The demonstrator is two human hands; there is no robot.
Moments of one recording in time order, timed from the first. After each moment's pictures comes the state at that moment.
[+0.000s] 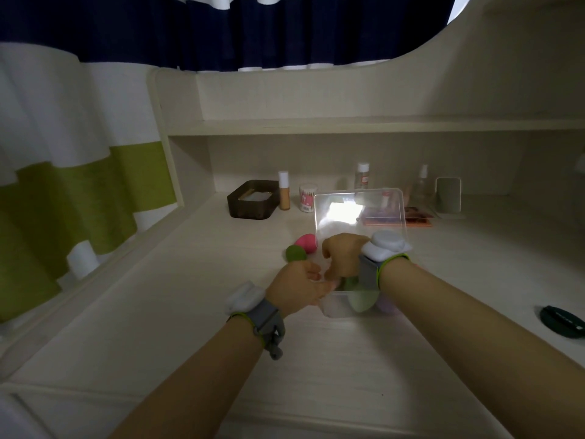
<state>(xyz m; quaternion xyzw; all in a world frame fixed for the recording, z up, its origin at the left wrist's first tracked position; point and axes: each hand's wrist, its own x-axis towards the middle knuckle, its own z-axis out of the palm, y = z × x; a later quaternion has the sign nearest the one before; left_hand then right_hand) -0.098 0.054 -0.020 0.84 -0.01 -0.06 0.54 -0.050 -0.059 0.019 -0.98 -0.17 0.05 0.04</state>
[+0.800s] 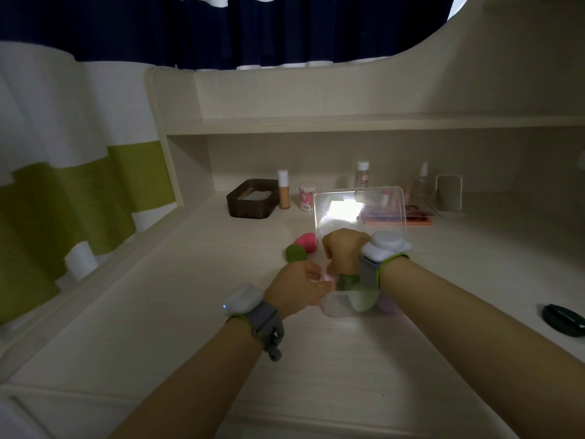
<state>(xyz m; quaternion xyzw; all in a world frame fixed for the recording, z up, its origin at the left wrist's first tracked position) -0.097 0.056 -0.023 0.84 -0.01 -0.06 0.53 -0.048 -0.056 0.019 -0.99 -0.17 0.01 0.00</state>
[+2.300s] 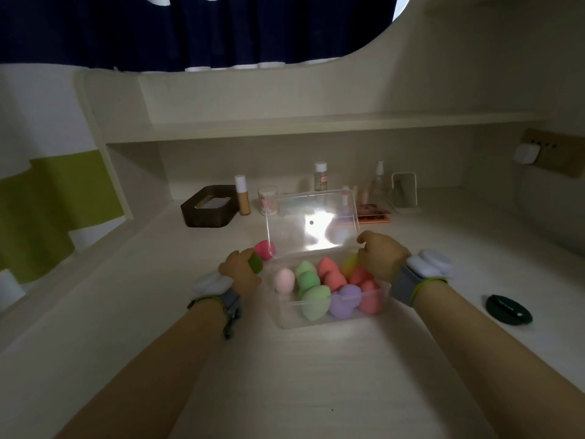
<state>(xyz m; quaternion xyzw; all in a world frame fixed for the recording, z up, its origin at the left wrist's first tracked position) -0.027 0.064 -0.037 0.96 0.05 0.03 0.28 -0.040 -0.173 -0.005 -0.98 0.04 -0.05 0.19</state>
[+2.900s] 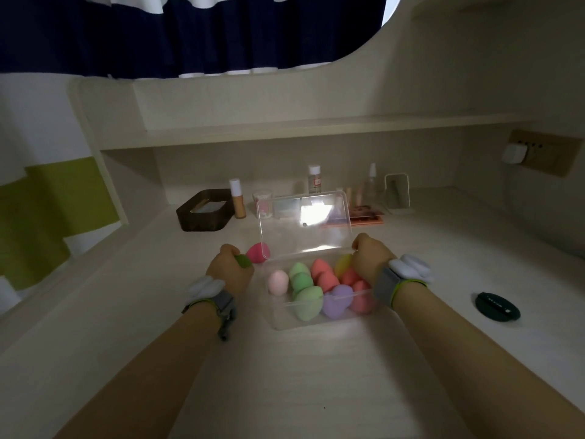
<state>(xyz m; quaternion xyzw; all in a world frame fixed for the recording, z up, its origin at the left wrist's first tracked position) -0.030 0.060 -0.035 0.90 0.11 0.16 0.38 -0.038 -0.171 -0.011 -0.96 0.08 -0.03 0.27</state>
